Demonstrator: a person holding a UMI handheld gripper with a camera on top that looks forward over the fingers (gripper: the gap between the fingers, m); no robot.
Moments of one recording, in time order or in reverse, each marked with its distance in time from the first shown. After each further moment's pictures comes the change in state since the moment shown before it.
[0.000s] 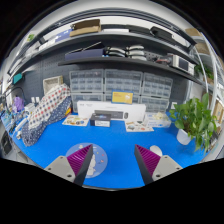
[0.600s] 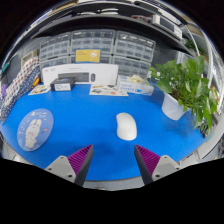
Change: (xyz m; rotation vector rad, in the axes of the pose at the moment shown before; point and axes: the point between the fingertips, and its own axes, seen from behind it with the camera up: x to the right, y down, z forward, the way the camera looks) arm 0.176 0.161 0.093 -0.239 0.150 -0.001
